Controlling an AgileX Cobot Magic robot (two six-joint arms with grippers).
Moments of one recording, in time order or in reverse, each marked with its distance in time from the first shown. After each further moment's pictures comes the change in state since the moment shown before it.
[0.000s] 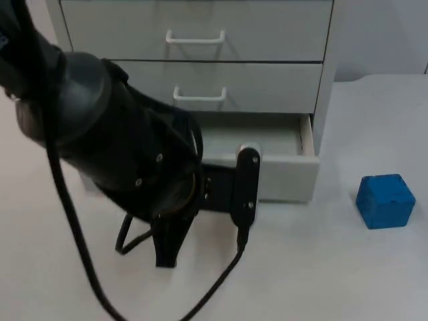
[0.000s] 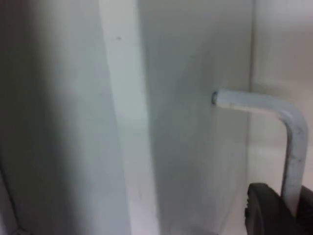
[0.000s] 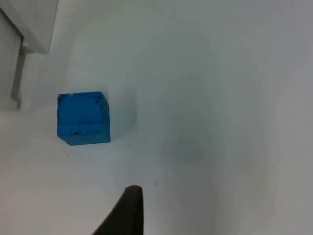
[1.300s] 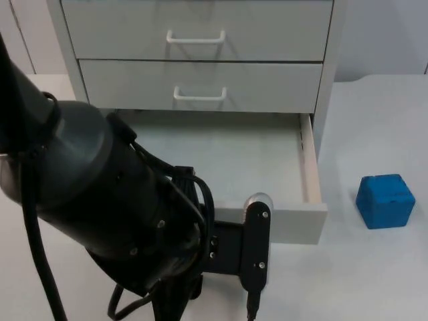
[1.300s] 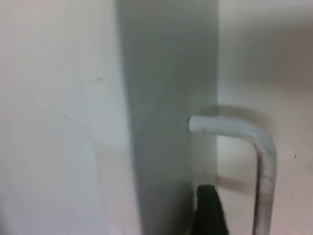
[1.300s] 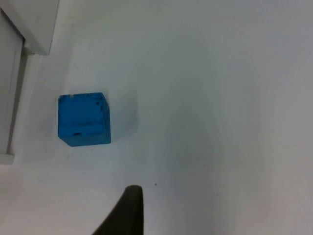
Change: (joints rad) right arm 0.000 0.001 0.000 0.000 -0.002 0.000; left arm -0.133 -0.027 0.118 -0.084 -0.005 -0.079
